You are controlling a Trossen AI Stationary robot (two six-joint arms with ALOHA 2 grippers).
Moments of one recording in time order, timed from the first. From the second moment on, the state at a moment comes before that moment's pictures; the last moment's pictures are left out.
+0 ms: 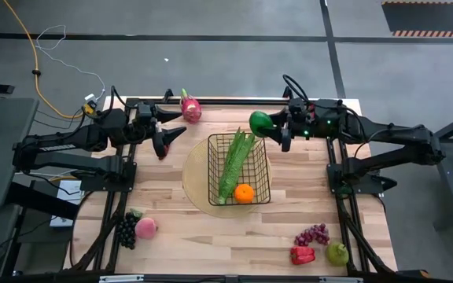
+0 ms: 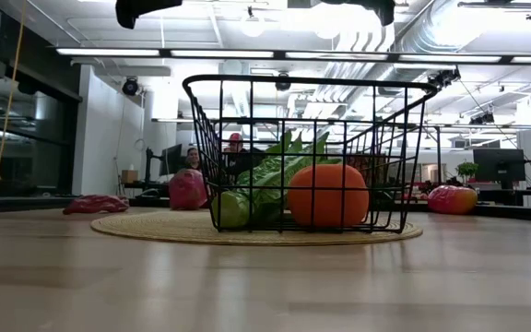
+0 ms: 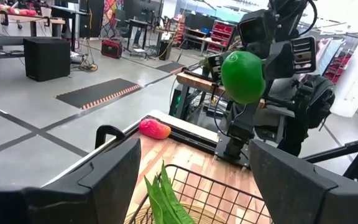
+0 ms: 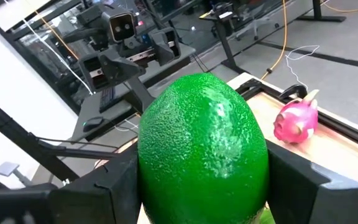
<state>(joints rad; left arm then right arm) 0.25 0.74 0.78 -0.09 -0.20 -0.23 -0.13 1.05 1.06 -0.18 0.04 0.47</state>
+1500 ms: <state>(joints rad) 0.25 0.78 0.78 -0.09 -0.10 -0.21 0.04 1.46 1.07 -0.16 0.00 0.41</state>
